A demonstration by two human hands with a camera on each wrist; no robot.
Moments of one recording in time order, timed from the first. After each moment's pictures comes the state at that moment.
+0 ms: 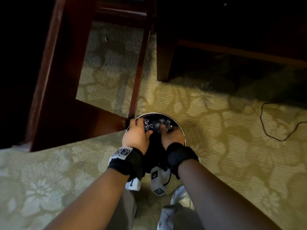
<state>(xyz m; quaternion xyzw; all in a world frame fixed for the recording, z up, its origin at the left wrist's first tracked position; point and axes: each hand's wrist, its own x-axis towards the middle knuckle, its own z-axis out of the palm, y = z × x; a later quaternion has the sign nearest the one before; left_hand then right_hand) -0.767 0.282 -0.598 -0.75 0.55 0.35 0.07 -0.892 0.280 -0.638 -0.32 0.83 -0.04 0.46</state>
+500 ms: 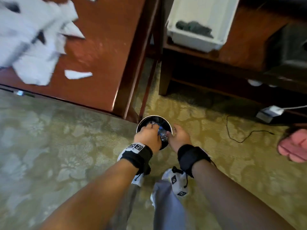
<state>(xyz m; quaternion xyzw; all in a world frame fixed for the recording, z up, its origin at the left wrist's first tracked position) -0.796 0.323 -0.306 -0.67 0.63 0.35 0.15 -0.933 0.316 -0.326 -0.46 0.74 -0.02 0.49</state>
